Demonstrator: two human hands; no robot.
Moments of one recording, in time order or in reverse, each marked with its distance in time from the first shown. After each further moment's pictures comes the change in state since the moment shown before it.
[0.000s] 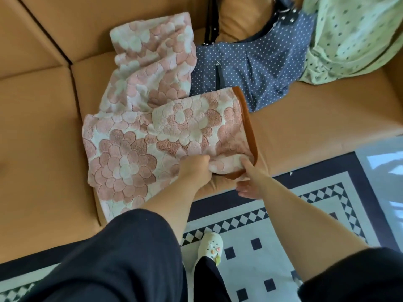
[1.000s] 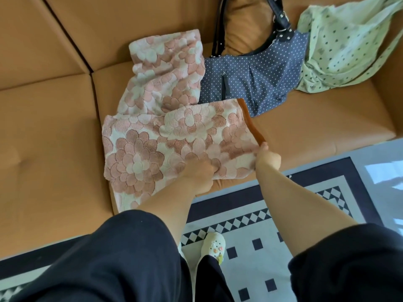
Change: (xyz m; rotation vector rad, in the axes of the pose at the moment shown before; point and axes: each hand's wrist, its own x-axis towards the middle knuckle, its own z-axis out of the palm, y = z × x) left_hand -0.053 -0.008 -0.034 0.146 -0.143 0.259; right_hand -0.043 -0.023 0.007 0.138 0.491 -0.281
